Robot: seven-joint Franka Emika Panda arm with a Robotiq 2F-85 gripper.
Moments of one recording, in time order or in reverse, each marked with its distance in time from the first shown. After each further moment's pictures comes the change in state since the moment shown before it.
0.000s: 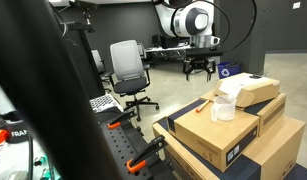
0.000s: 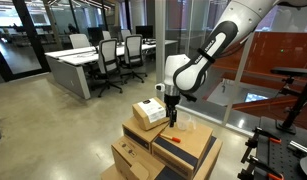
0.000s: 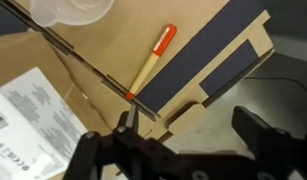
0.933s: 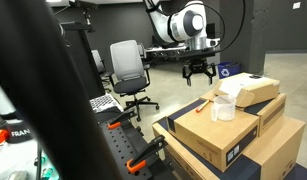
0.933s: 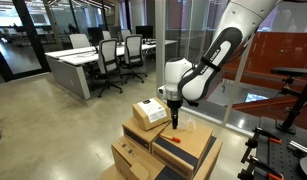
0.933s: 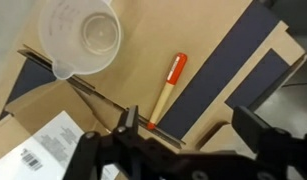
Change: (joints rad) arm 0.202 -0.021 -0.195 -0.040 -0.128 0.016 0.321
